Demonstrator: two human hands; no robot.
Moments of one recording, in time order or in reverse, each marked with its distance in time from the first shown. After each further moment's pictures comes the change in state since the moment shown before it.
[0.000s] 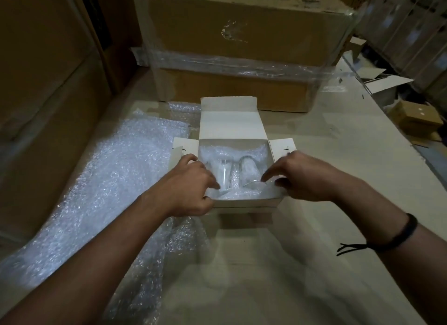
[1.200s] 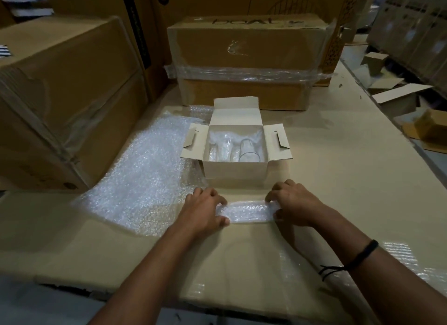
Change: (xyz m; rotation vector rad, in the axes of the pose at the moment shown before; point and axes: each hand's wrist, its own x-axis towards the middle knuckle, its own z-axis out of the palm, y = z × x) left_hand -0.087 0.113 0.091 -0.168 0.134 -0.408; right_hand -0.103 -0.043 0.098 -0.073 -0.076 0.133
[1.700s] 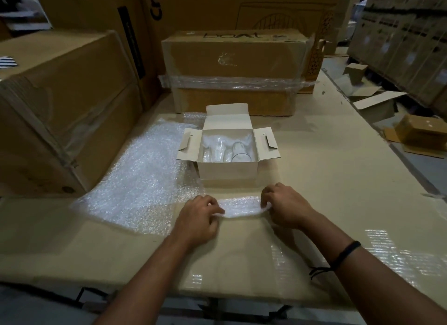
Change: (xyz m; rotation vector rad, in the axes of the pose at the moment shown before) left_hand -0.024 -0.001 0.020 -0.099 0.279 0.215; right_hand -0.022 -0.009 0.012 0.078 0.169 -0.012
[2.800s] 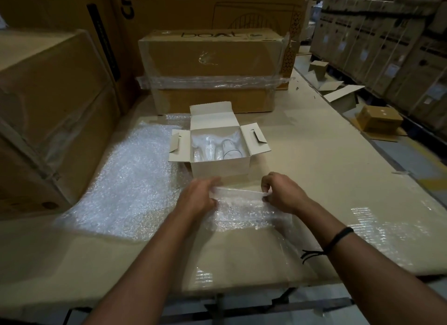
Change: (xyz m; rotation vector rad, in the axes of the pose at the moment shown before) left_hand 0.045 0.000 -0.028 -0.191 -0.154 -0.258; right_hand -0.001 -0.019 -0.009 0.278 0.076 0.396
